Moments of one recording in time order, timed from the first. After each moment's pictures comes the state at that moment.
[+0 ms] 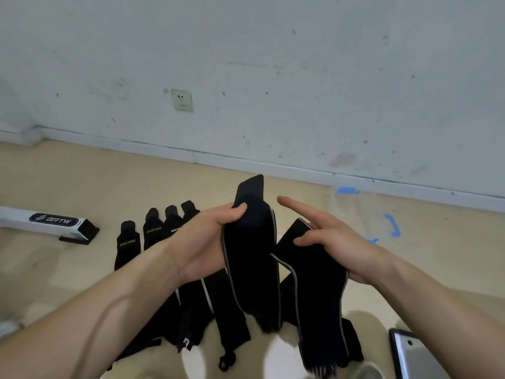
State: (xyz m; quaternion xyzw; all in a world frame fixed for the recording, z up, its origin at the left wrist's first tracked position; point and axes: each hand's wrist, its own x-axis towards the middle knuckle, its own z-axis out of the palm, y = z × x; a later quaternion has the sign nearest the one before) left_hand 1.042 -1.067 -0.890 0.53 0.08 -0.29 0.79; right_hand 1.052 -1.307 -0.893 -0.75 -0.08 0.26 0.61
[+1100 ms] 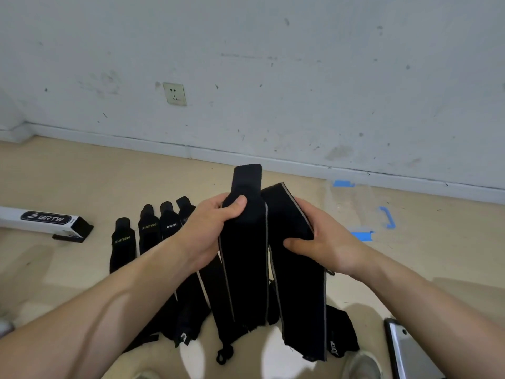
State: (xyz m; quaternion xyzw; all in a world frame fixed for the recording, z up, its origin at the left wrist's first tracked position) left_hand 1.057 -1.076 -0.915 0.63 0.06 -0.17 0.76; right_hand 1.049 -1.308 -0.910 -0.83 -0.13 0.16 0.52
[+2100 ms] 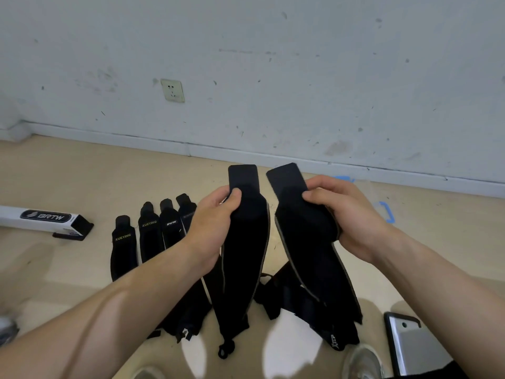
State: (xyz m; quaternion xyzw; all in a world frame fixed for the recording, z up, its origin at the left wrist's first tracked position) left_hand 1.044 -1.097 -0.908 0.66 0.10 -0.07 0.74; right_hand 1.053 -1.311 -0.876 -0.67 0.02 0.15 0.73
